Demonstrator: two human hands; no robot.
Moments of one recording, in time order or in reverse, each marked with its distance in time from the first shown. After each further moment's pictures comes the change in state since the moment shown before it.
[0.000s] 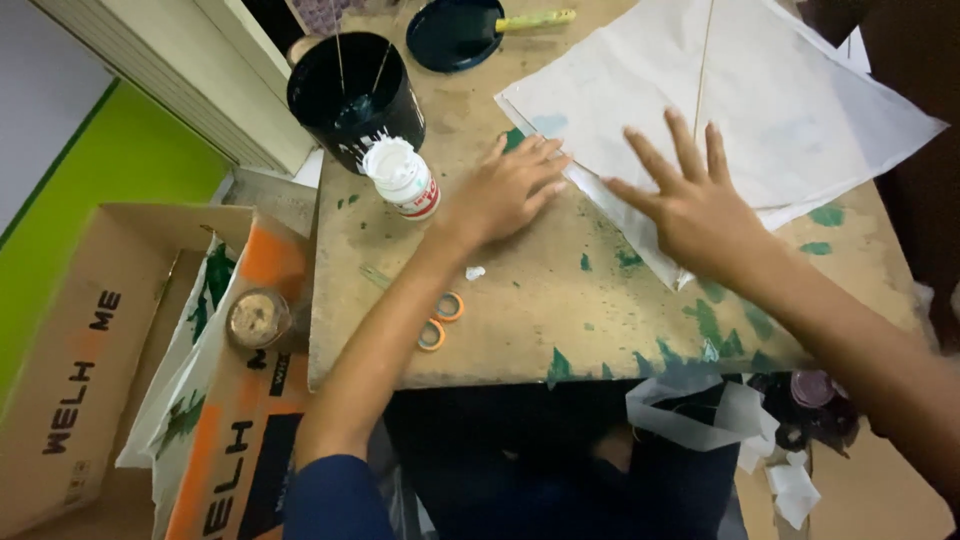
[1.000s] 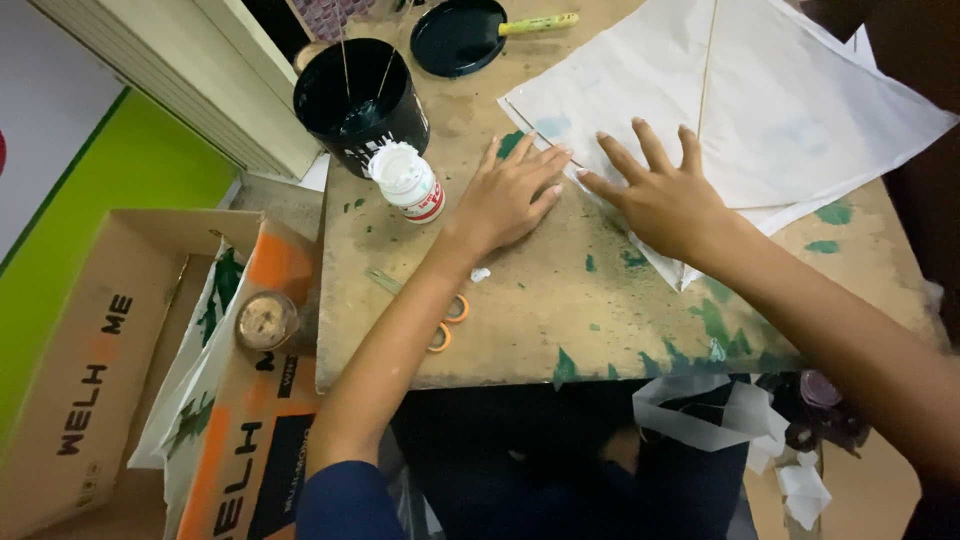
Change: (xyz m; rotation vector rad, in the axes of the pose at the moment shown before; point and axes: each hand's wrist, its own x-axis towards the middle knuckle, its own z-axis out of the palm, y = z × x) left_hand -0.001 -0.007 0.016 0.046 0.042 -0.058; right_hand 0.031 -0.006 0.037 -0.238 -0.158 -0.020
